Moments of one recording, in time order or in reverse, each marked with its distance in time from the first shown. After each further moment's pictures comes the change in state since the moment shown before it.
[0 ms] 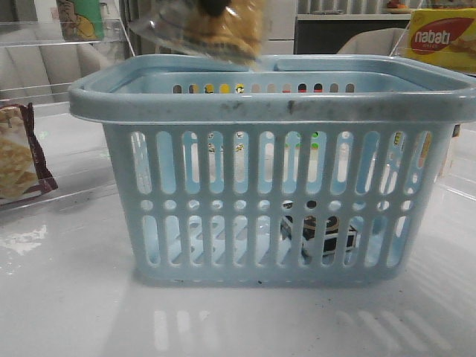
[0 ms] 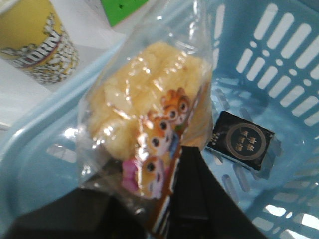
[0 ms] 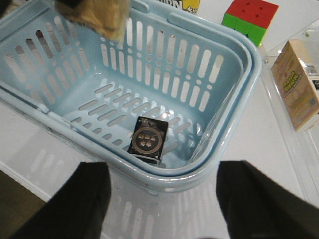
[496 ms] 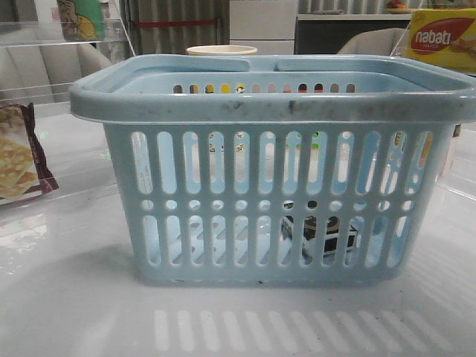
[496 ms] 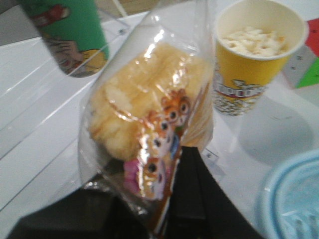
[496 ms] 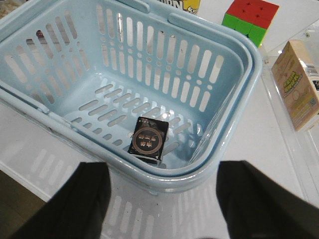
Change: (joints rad) left arm 0.405 -0.082 -0.060 0.007 -0.061 -0.035; right arm 0.000 0.000 0.000 0.000 0.000 0.000
